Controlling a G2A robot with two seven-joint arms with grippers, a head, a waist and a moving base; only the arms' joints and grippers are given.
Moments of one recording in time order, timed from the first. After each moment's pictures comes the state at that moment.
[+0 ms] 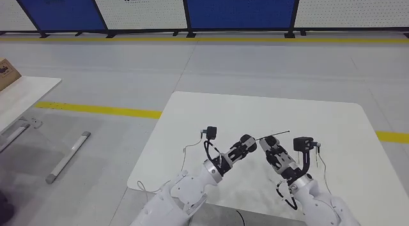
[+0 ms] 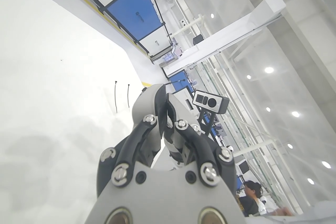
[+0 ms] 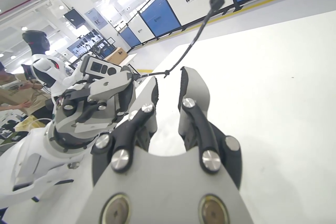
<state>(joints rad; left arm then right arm) 1.43 -1.25 -0.99 -1.64 0.04 -0.28 -0.10 -1.53 -1.28 1.21 -1.72 -0.67 -0.27 0.22</state>
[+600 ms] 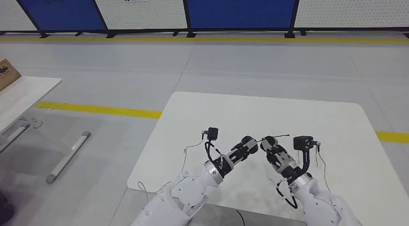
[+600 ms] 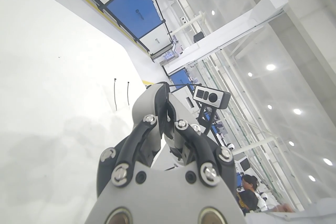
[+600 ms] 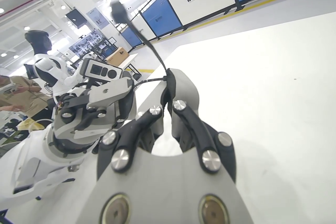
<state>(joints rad) 1.44 -1.25 -0.98 -1.65 0.06 -0.28 -0.10 -1.52 -1.28 1.21 -1.71 -0.66 -0.27 0.22</state>
